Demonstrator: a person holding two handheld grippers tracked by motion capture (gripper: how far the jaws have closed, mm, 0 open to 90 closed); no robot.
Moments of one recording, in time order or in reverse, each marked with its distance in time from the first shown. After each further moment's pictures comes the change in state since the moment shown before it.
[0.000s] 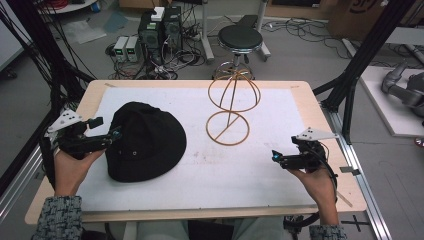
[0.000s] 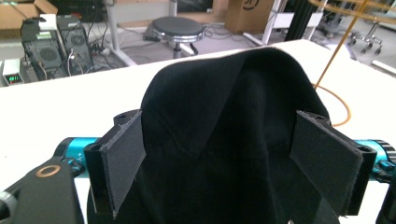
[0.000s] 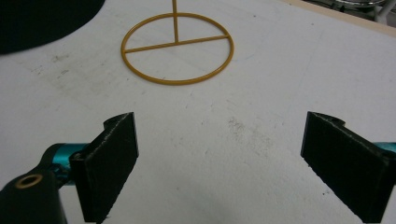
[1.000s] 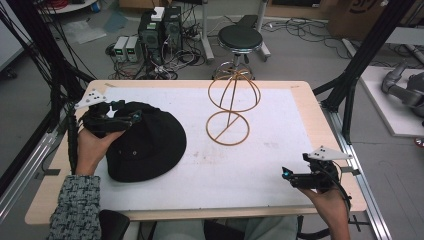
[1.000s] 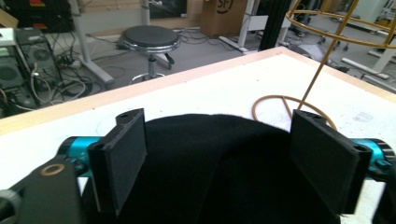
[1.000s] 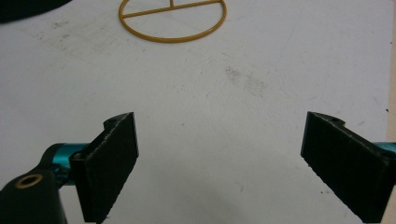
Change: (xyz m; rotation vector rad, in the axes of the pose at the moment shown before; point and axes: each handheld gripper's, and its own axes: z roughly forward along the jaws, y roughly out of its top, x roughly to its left) left arm -0.005 0.029 0.060 -0.002 -0.114 0.030; right arm 0.010 -0.039 -0.035 0.037 -0.044 0.046
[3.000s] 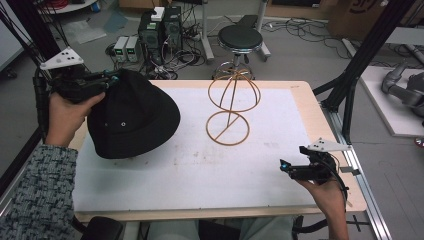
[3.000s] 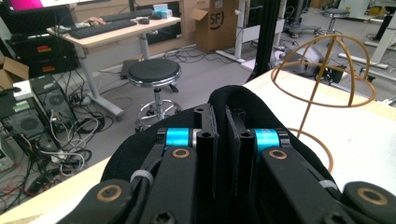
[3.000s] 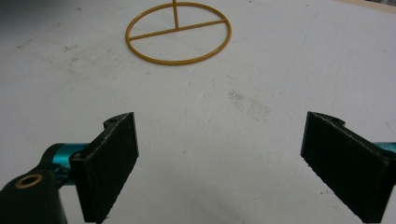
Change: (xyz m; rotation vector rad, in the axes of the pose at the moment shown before) left arm 0.004 0.103 -0.038 -0.050 -0.010 0.145; right arm -0.009 0.015 0.011 -0.042 0.049 0.011
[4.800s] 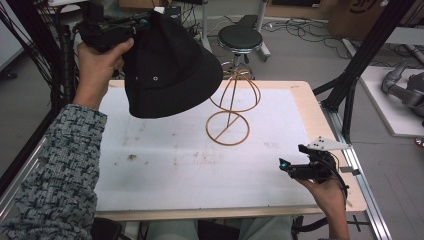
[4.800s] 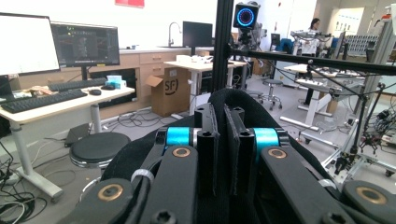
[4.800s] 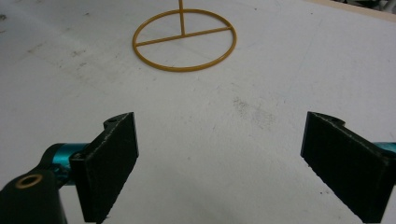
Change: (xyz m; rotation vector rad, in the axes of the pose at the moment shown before) left arm -0.028 0.107 0.056 -0.252 -0.206 -0.042; right arm 0.001 0.005 -0.002 -0.013 0.019 -0.011
